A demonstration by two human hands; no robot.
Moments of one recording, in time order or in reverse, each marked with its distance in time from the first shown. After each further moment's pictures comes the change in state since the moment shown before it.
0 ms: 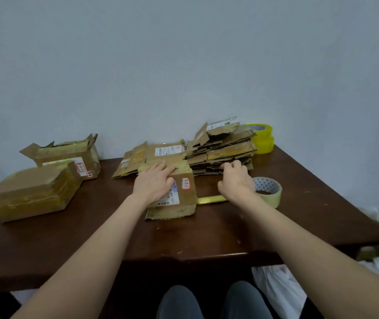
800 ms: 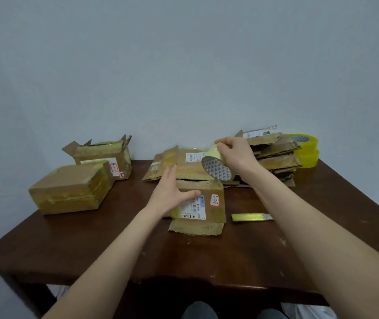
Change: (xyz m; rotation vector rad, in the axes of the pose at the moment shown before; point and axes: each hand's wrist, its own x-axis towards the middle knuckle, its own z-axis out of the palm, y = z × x) left_hand -0.011 -0.043 0.001 -0.561 0.119 -0.217; right_hand 0.058 -0.096 -0.029 0.771 -0.017 -0.195
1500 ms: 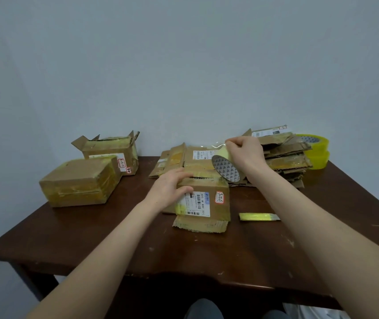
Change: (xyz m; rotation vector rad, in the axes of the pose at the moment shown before) left_hand -0.001 -0.017 -0.018 0.132 -0.007 0.174; right_hand -0.006 -0.004 0.005 -0.058 0.092 0.015
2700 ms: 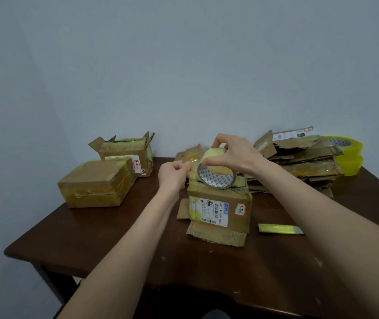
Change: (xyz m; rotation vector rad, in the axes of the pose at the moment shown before) left_hand 0.037 -0.001 -0.008 -0.696 0.393 -0.583; right_hand 0.033 -0.016 0.032 -0.323 -0.389 -0.298
